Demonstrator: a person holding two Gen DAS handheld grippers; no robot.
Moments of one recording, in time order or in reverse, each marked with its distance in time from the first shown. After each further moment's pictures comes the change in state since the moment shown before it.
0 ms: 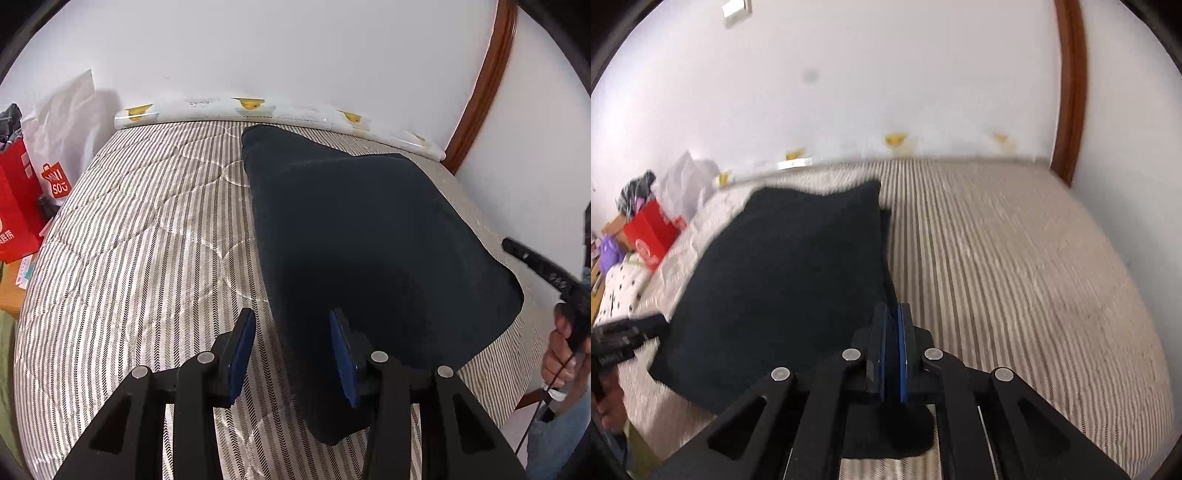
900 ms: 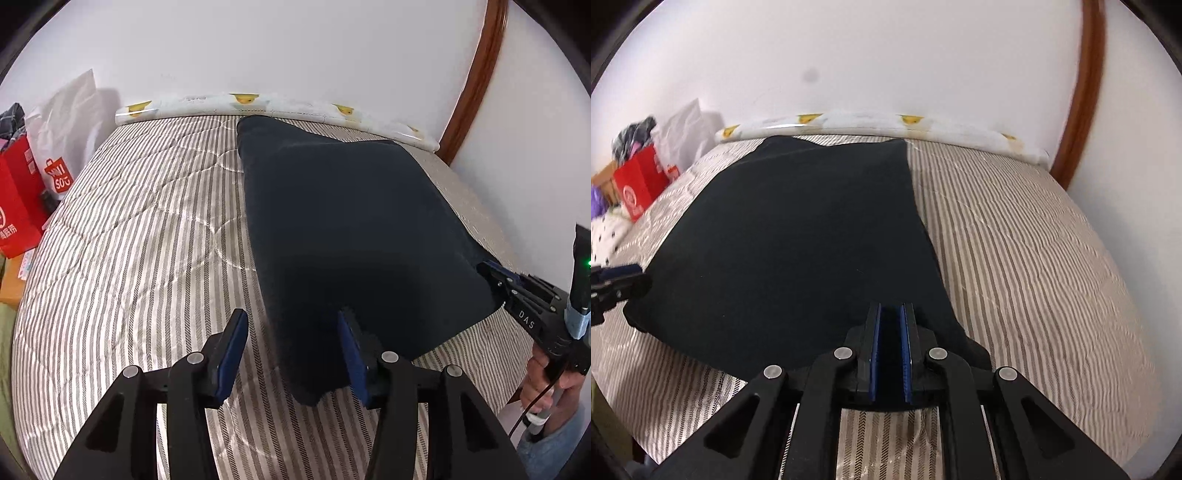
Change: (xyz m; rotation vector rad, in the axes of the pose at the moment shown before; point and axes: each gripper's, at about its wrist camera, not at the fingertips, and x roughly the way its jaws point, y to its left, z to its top) left arm -0.012 -0.011 -0.026 0.014 0.009 0.005; right arm 0.009 0.030 -0.056 -0.107 0.070 -0.121
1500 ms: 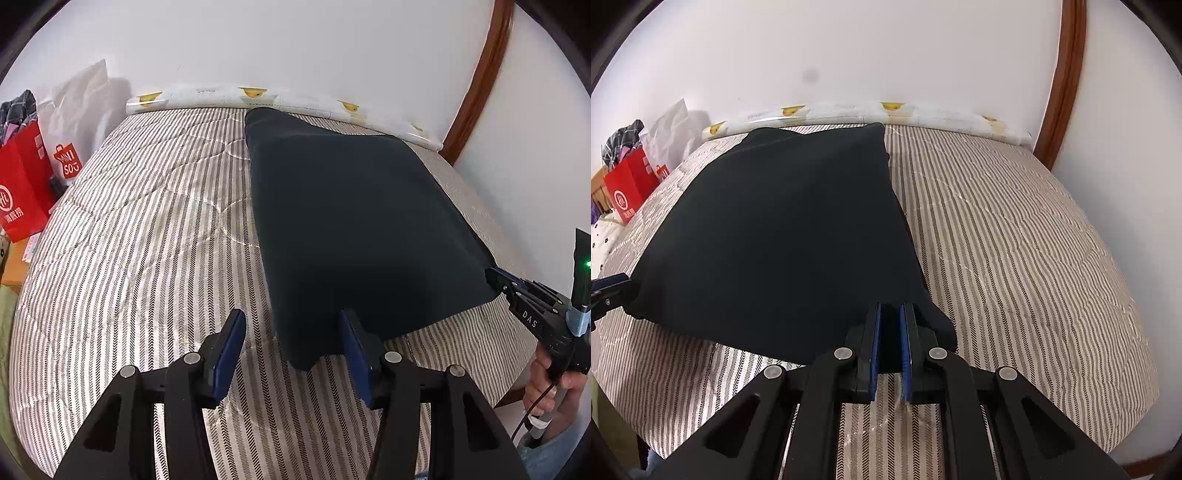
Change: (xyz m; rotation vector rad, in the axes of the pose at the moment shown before) left arm -0.008 0.001 -0.015 -0.026 0.008 0.011; right arm -0.008 -0.011 -0.013 0.030 0.044 -0.031
